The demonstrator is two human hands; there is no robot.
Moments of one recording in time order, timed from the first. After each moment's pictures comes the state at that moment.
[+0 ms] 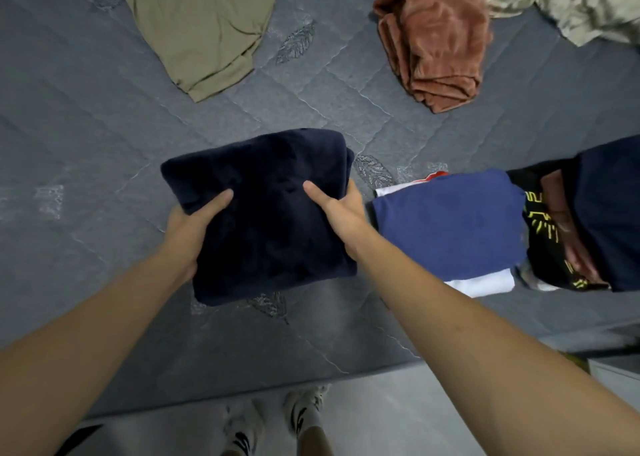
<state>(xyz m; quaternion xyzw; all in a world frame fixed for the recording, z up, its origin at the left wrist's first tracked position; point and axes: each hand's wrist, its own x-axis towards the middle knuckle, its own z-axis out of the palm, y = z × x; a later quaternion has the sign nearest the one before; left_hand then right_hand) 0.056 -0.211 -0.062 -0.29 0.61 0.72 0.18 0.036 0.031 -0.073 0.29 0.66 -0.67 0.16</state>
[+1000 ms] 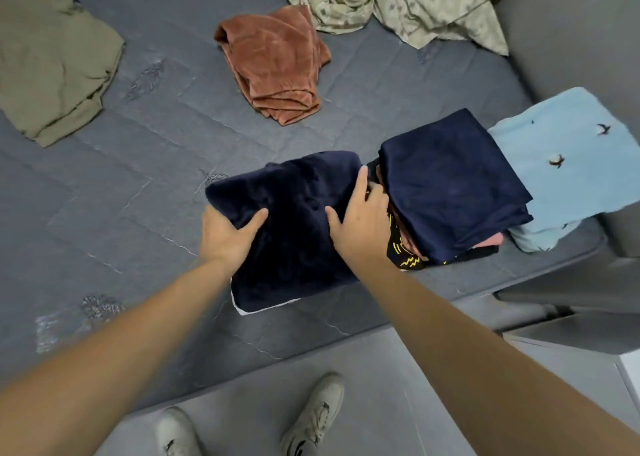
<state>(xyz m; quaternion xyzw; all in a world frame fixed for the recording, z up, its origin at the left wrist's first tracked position) 0.083 0.144 -0.039 -0.18 0.86 0.46 0.13 0.121 0.358 -0.014 0.21 0.97 -0.14 0.04</state>
